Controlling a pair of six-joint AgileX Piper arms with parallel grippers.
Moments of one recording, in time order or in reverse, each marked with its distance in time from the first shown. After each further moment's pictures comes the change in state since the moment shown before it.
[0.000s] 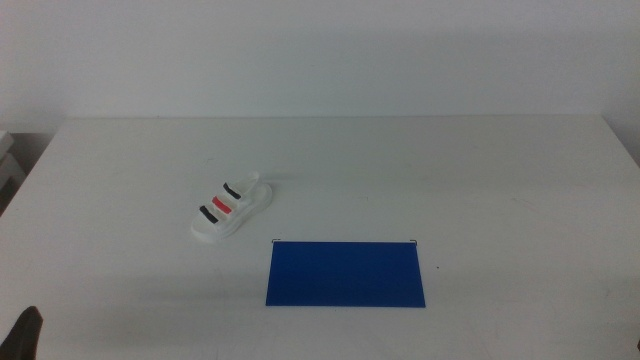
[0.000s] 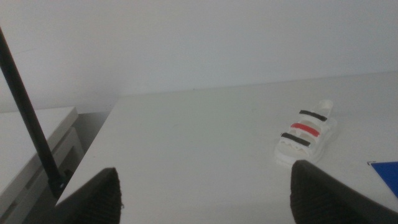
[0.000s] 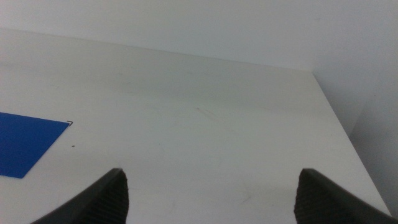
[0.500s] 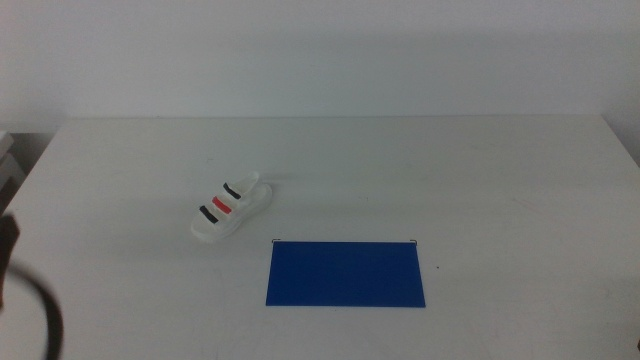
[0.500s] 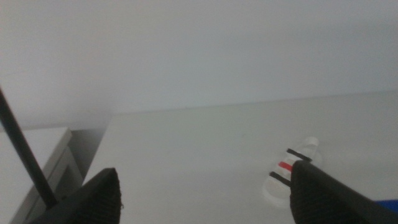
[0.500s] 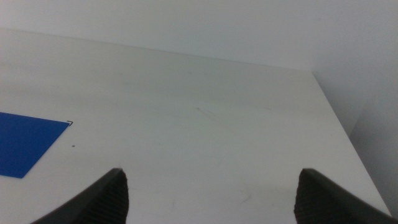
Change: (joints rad) left arm -0.037 0.353 -0.375 0.000 0.108 -0.013; right arm 0.000 0.000 0.000 0.000 0.000 0.000
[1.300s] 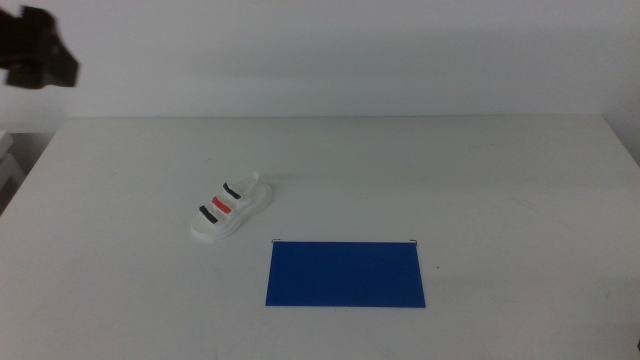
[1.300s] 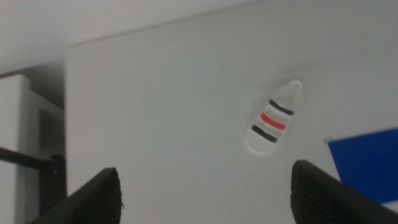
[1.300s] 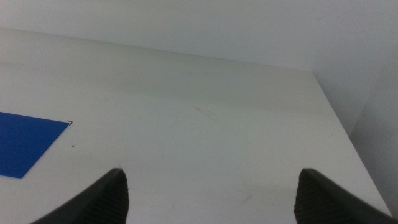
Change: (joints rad) left arm -0.032 0.894 -1.072 -0.104 0.799 0.218; right arm 0.000 0.000 0.000 0.000 0.000 0.000
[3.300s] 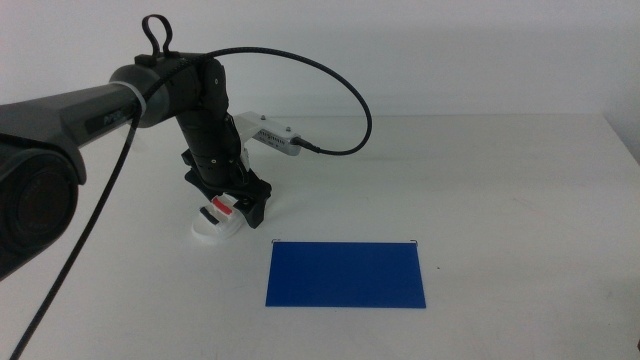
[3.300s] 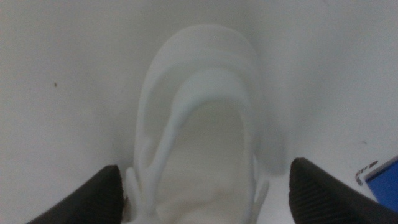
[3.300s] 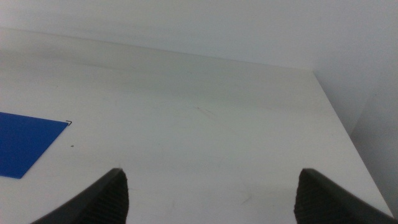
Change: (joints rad) left arm -0.190 1.004 -0.387 -0.109 0.034 0.278; right arm 0.000 0.000 0.000 0.000 0.000 0.000
